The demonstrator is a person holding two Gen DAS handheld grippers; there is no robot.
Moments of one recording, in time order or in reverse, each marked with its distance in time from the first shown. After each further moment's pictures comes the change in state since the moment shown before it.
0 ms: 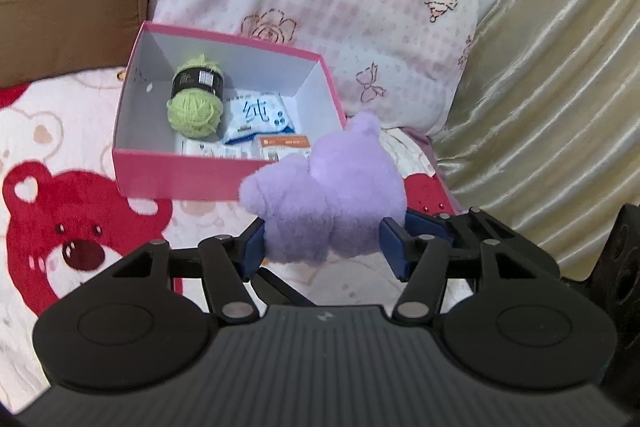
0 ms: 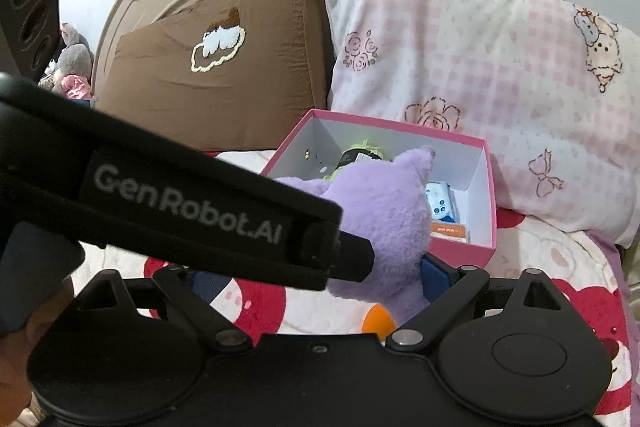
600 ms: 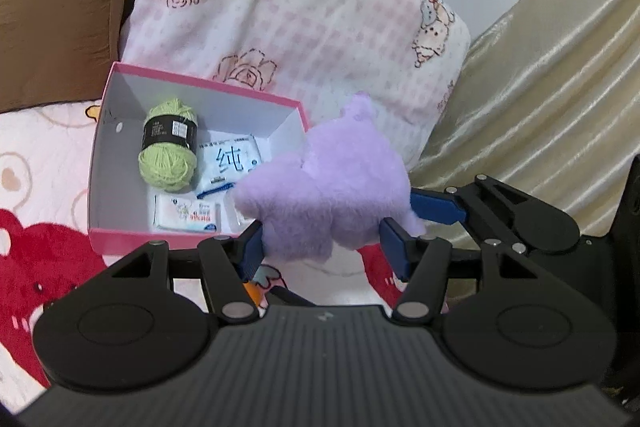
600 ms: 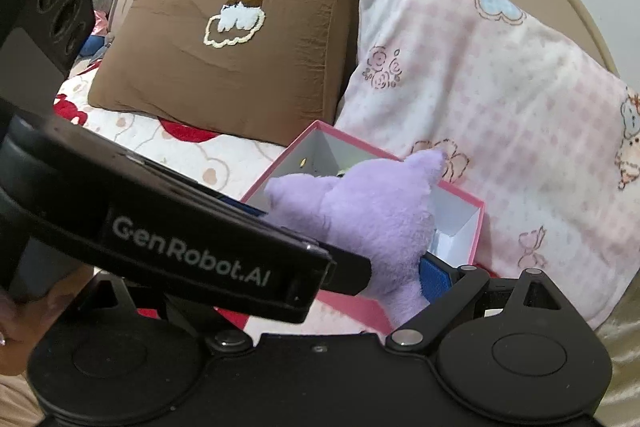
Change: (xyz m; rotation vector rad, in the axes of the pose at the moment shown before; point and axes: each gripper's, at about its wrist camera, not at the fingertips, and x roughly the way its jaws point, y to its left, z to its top) left arm 0.013 0.023 0.077 -0.068 -0.009 -0.127; right arm 0.021 -0.006 0.095 -0.224 0.165 0.003
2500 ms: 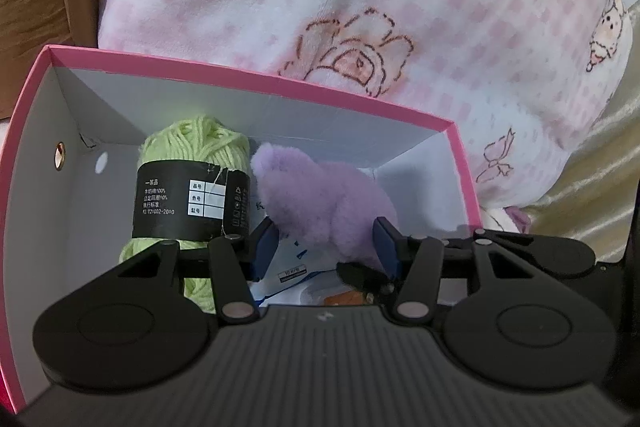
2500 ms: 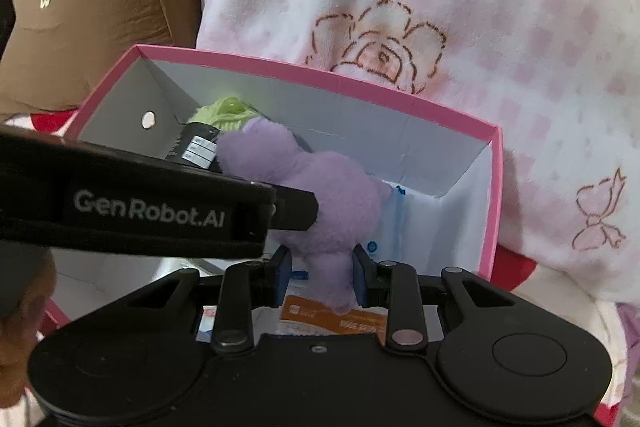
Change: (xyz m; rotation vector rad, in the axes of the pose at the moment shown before) left arm 0.215 0.093 0.069 -0.060 0.107 0.197; right arm 0.228 -0.126 -0.017 0.194 0.216 0.016
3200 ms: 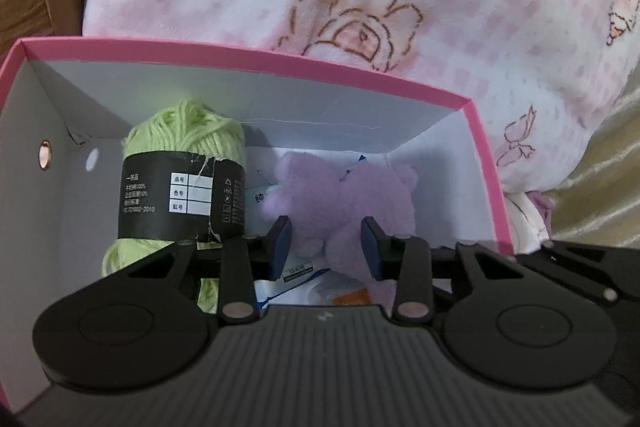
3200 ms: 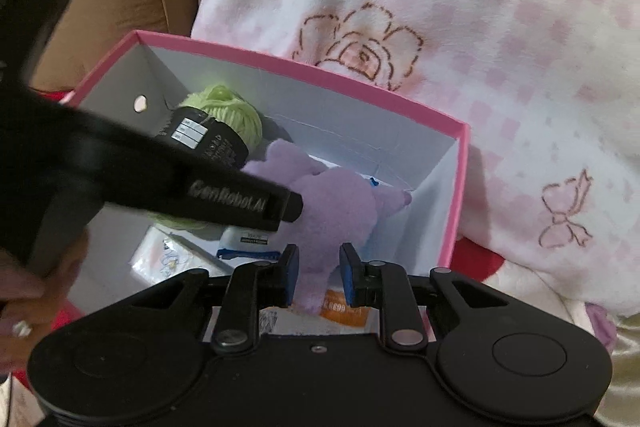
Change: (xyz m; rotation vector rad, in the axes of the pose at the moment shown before) left arm 0.019 -0.008 -0.004 0.036 0.038 0.057; right arm -0.015 0.002 -0.006 -0.036 -0.019 -0.052
